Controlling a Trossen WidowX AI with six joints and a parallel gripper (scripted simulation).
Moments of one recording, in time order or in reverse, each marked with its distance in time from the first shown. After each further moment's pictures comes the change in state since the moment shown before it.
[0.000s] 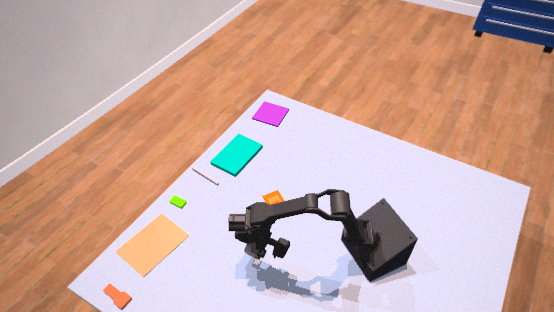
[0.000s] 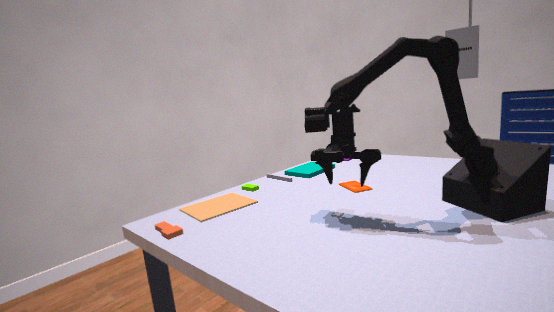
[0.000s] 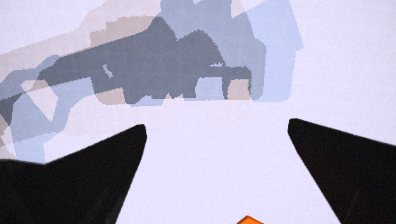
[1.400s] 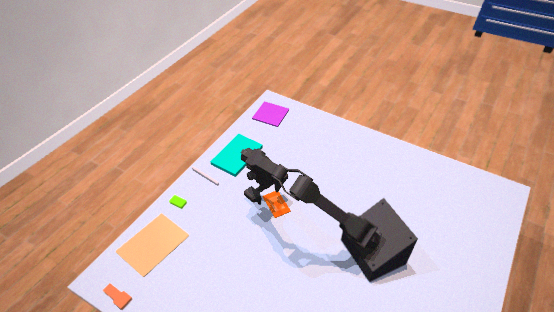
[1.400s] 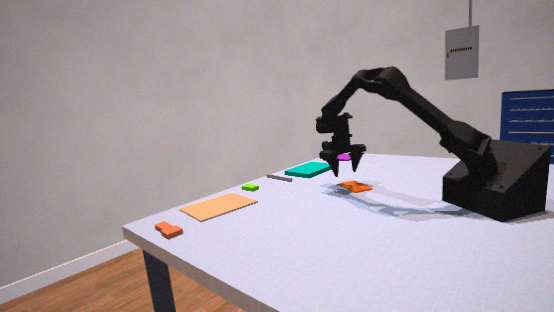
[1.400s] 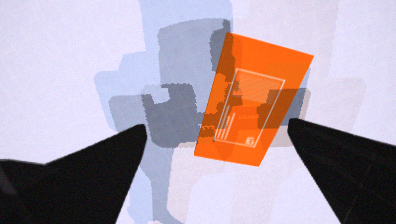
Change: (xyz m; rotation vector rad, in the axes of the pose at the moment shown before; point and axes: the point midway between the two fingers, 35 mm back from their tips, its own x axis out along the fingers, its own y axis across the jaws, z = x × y) arm 0.033 -0.106 -0.245 1.959 0.044 0.067
